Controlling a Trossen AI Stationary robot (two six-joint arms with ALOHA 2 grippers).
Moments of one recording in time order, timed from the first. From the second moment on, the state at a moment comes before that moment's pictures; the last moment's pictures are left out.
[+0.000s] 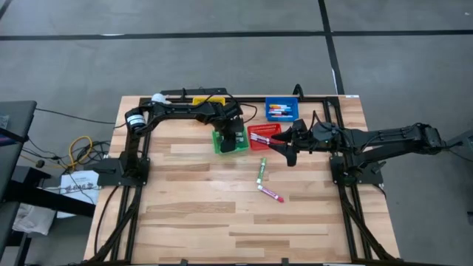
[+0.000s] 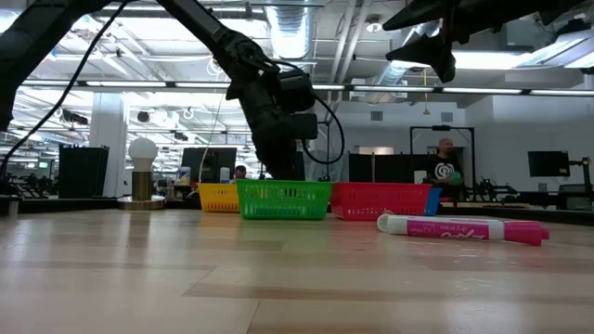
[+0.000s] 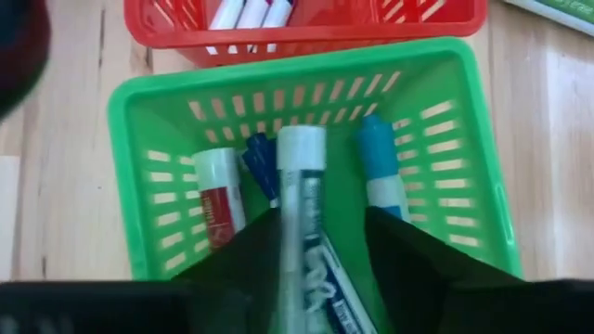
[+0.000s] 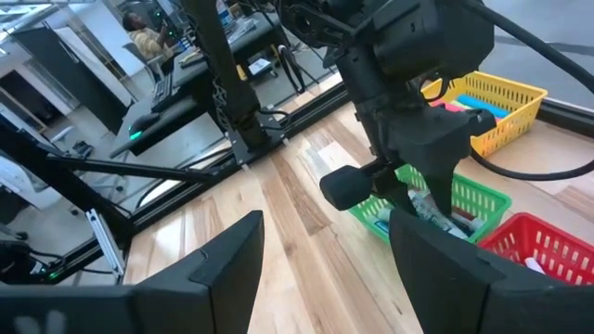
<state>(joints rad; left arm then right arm) 0.37 2.02 1.42 -0.58 0.23 0.37 -0.01 0.93 0.65 0.01 0.14 0.47</state>
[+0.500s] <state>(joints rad) 0.33 2.02 1.42 -0.58 0.22 0.37 -0.01 0.93 0.65 0.01 0.13 0.47</state>
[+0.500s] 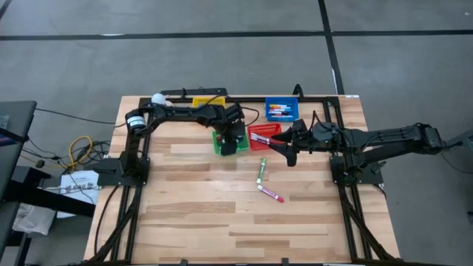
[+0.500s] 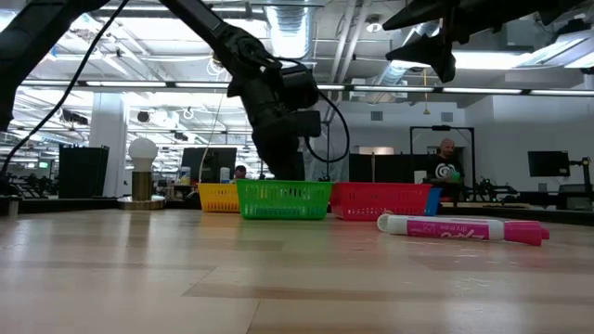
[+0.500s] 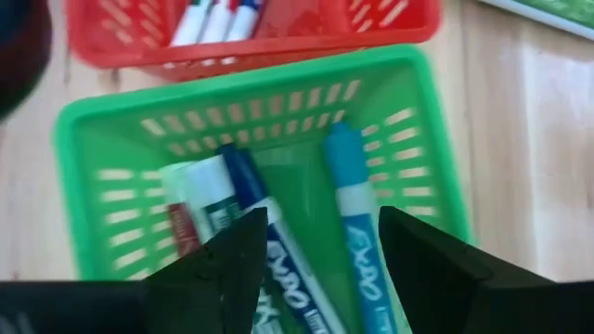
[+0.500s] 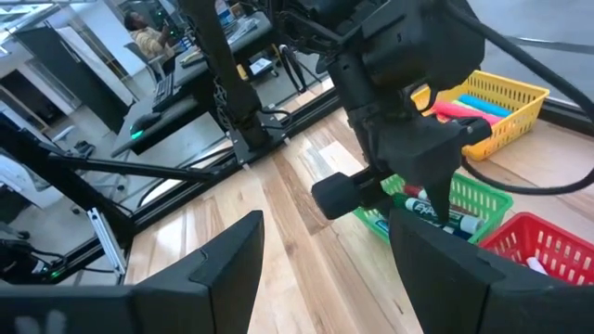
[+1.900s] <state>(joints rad) 0.00 1.81 1.34 -0.63 0.06 -0.30 0.05 0.93 0.65 -0.02 0.05 0.44</state>
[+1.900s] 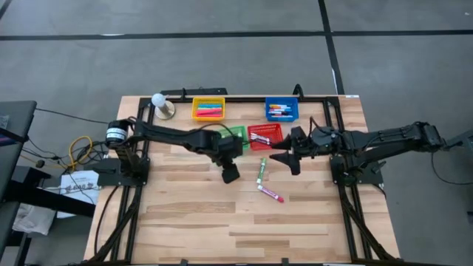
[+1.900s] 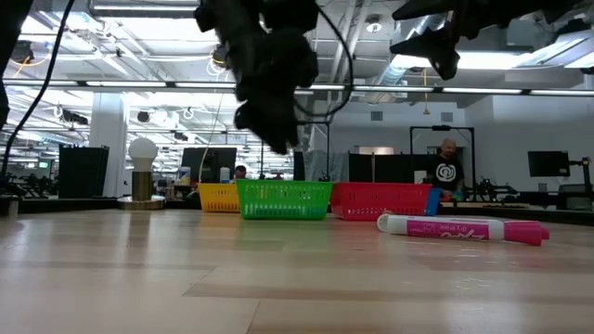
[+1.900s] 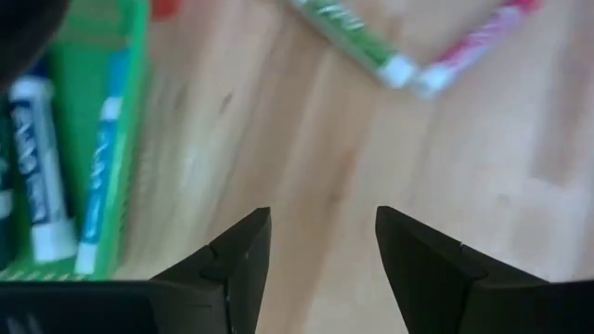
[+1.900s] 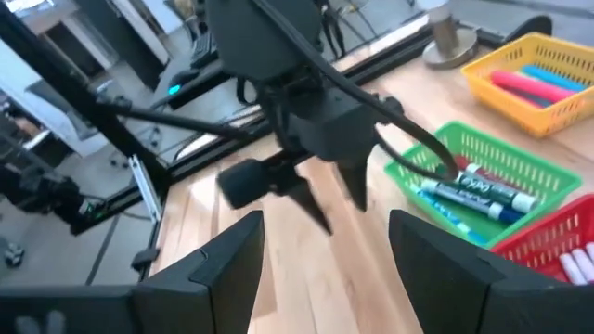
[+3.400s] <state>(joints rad) -0.11 1.26 0.99 -0.55 -0.29 -0.63 0.12 0.96 0.65 -0.23 -0.15 0.52</state>
